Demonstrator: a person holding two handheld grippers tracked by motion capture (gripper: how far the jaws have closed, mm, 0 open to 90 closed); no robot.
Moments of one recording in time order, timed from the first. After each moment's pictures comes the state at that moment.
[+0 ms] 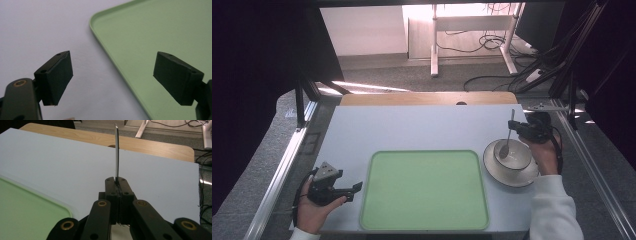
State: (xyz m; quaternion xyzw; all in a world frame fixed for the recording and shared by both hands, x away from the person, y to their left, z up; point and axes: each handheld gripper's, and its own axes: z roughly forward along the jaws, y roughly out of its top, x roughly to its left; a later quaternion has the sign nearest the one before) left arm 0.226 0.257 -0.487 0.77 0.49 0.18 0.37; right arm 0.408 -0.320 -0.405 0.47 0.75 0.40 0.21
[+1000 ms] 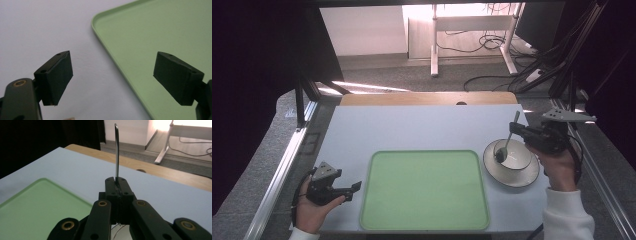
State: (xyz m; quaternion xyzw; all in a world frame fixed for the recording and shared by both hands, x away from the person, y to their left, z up) left arm 0.226 0.259 -0.486 0.77 0.49 0.18 0.37; right arm 0.332 -0.307 -0.347 0.39 0.75 0.49 0.20
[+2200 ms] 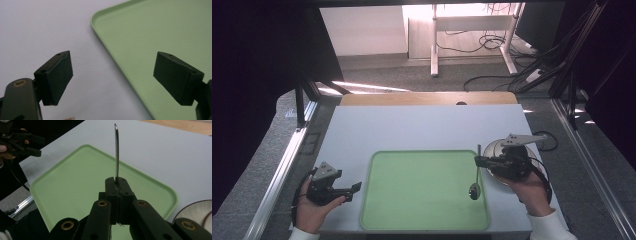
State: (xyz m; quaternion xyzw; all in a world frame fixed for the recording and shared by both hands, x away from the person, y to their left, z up) left arm 0.226 0.259 -0.488 0.77 0.49 0.18 0.37; right arm 0.294 -0.238 -0.389 0.35 0.82 0.45 0.06
